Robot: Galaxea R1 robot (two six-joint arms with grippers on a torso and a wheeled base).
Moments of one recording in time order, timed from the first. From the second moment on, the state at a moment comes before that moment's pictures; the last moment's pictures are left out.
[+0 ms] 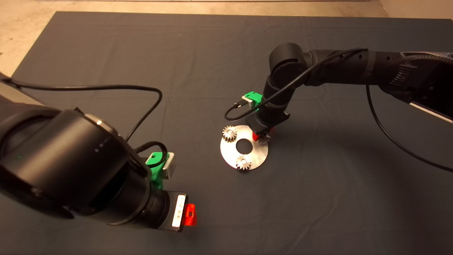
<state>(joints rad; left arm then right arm) -0.48 2.49 -0.40 0.16 1.53 -2.00 0.35 2.82 -1.39 -0.20 -1.52 0.92</state>
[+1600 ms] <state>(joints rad) -0.48 2.50 -0.41 0.16 1.53 -2.00 0.42 2.82 -1.32 -0.19 -1.53 0.92</state>
